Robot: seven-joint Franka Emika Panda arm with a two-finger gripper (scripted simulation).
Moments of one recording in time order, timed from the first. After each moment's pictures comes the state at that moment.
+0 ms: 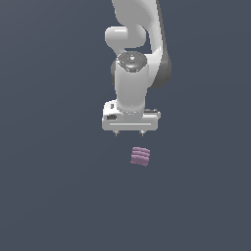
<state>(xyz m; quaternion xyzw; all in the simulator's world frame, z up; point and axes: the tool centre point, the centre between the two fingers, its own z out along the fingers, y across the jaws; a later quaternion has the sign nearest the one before) 0.009 0.016 0.186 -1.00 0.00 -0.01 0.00</state>
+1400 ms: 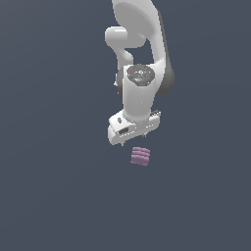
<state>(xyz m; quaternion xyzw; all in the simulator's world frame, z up) 0.019 0.033 0.160 -0.98 -0.21 0.00 -0.01</state>
